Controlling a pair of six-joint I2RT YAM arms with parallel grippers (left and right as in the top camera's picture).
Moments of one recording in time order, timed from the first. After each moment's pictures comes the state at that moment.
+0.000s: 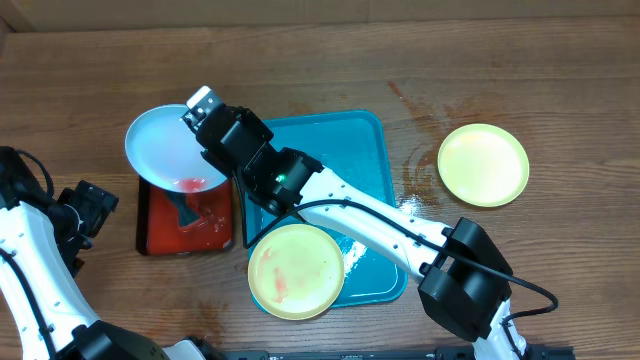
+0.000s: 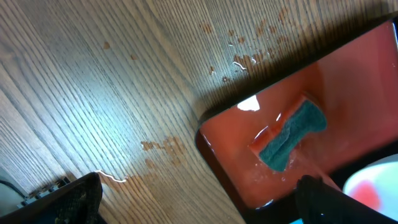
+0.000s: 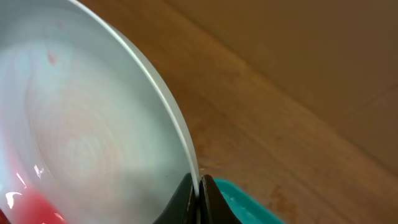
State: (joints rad) left arm 0.68 1.47 1.31 -1.26 0.03 -0.47; right arm 0.97 2.09 1.83 -0.30 0.35 -0.04
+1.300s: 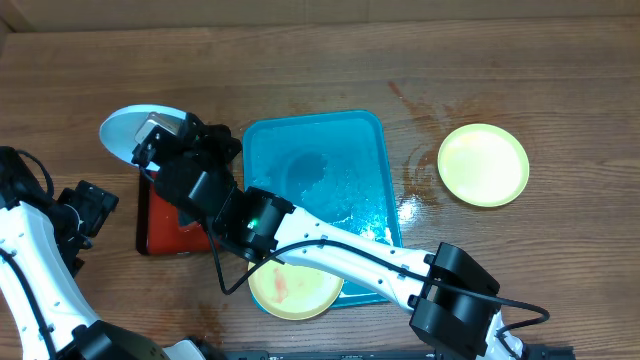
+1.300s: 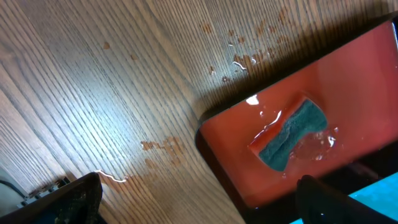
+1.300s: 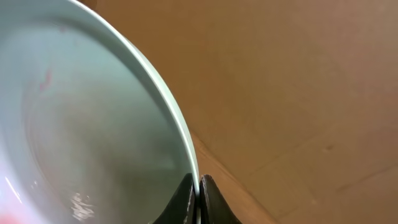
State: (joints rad) left arm 0.68 1.47 1.31 -1.26 0.03 -0.47; right arm 1.13 2.09 1.83 -0.05 0.75 -0.40
